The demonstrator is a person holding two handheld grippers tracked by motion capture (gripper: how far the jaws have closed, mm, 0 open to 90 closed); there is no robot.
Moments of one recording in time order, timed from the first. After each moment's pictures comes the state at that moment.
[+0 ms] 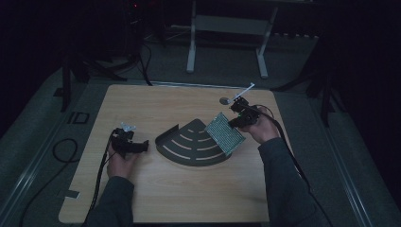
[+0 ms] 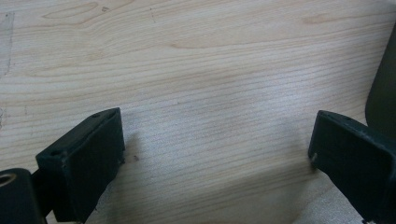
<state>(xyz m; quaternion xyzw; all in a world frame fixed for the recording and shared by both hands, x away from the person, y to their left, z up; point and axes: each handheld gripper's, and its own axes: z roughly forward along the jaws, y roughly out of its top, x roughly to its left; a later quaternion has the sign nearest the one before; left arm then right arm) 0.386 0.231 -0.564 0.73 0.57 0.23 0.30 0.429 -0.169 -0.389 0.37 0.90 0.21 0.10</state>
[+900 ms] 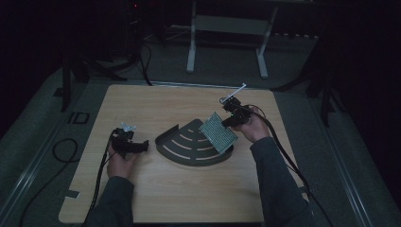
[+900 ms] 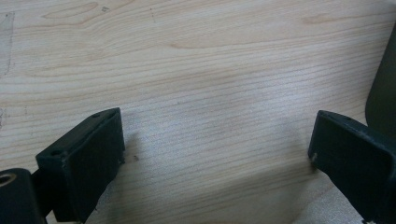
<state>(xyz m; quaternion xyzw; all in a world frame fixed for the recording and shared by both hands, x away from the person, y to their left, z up) 0.386 0.231 -0.564 0.73 0.57 0.23 0.30 0.442 -0.152 -0.405 0.37 0.90 0.21 0.09</state>
